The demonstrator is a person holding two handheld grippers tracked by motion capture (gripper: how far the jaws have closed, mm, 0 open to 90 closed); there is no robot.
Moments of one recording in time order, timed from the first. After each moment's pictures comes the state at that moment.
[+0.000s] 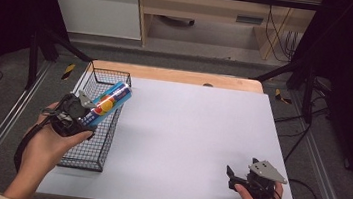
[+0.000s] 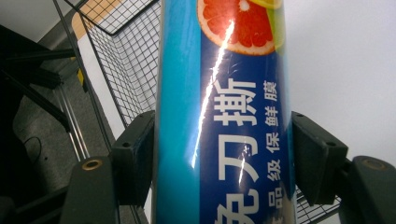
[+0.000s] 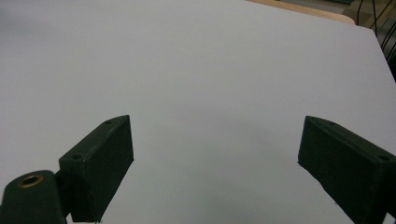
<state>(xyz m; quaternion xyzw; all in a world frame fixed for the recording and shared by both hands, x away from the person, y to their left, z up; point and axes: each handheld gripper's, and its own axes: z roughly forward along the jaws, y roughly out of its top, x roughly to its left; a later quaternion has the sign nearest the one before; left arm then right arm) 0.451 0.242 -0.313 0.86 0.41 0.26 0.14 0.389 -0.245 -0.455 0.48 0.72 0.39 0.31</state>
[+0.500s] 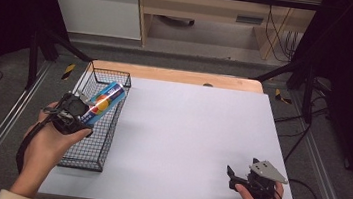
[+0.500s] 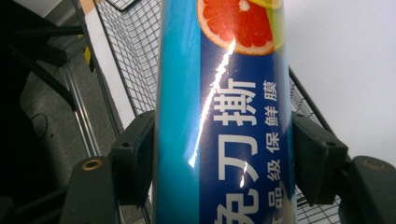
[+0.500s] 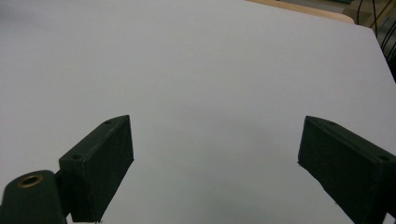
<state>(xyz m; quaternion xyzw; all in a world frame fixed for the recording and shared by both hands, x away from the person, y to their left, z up) 0.462 0.248 -0.322 0.85 0.45 0.26 0.11 0.390 -0.246 -0.455 0.49 0.72 0.39 0.31</state>
